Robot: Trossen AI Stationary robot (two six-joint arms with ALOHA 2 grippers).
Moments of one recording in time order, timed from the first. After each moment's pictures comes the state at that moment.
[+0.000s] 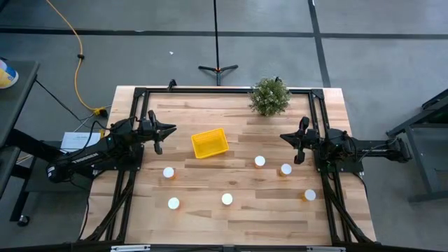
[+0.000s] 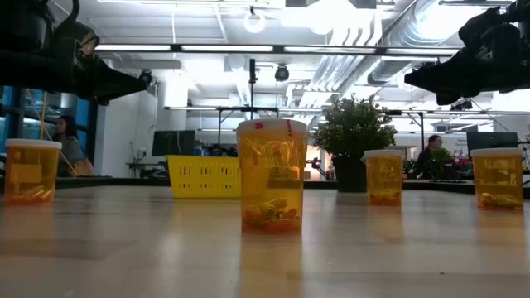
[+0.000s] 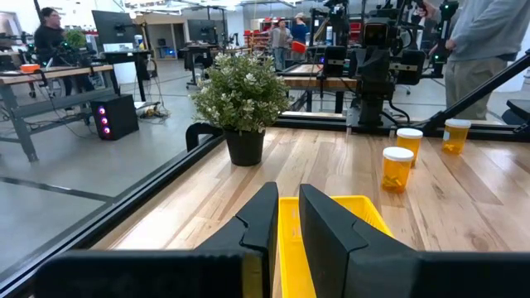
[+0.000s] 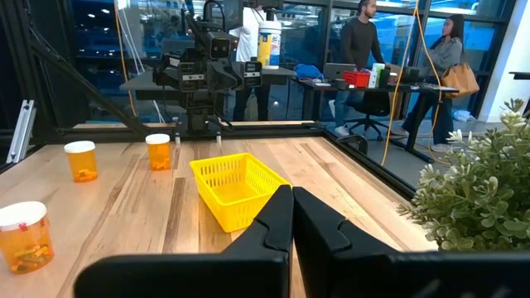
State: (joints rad) left arm 0.41 0.02 0.02 0.00 0.11 0.05; right arm -0.04 0.10 0.01 0.12 0.19 -0.03
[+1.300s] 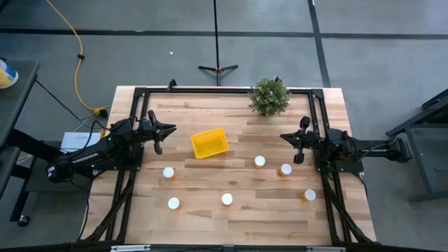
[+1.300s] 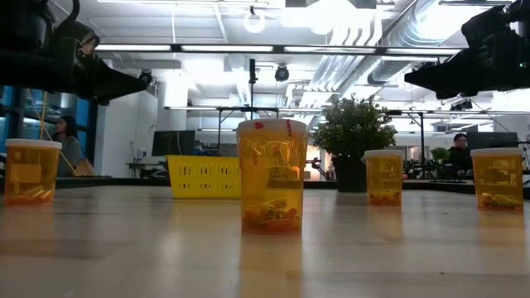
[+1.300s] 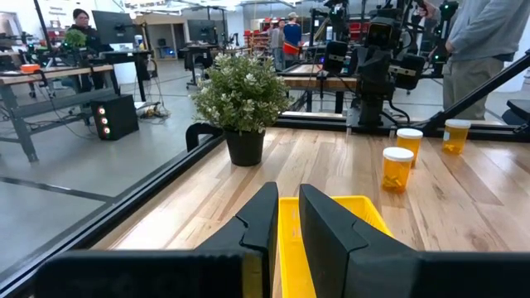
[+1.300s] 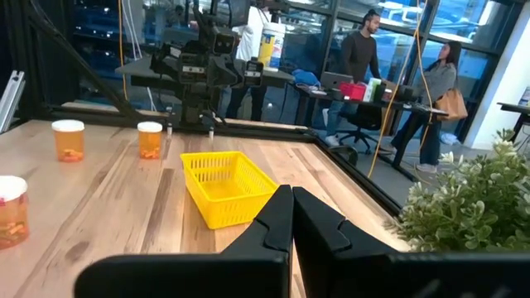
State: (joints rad) left arm 0.41 0.02 0.02 0.00 0.11 0.05; right arm -0.03 0.10 0.01 0.13 0.19 -0.16
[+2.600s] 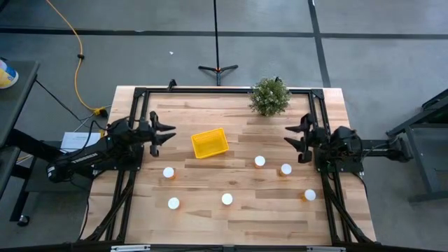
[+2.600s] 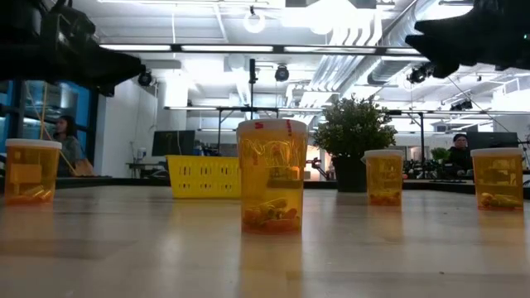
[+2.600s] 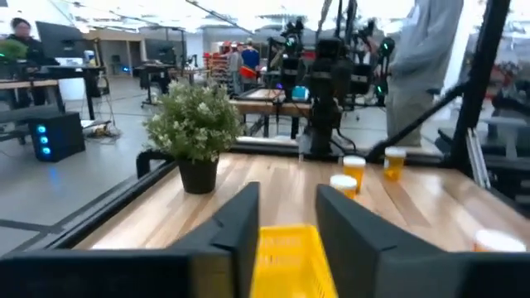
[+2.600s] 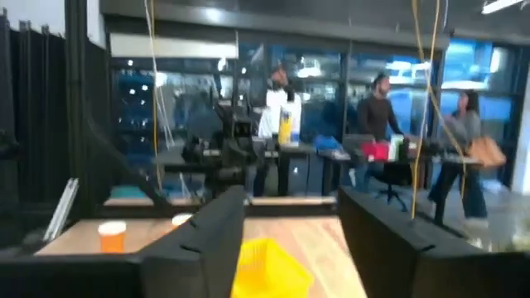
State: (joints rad) left arm 0.41 0.02 0.05 0.07 0.24 -0.04; right arm -0.03 0.14 0.03 0.38 0.10 -0.07
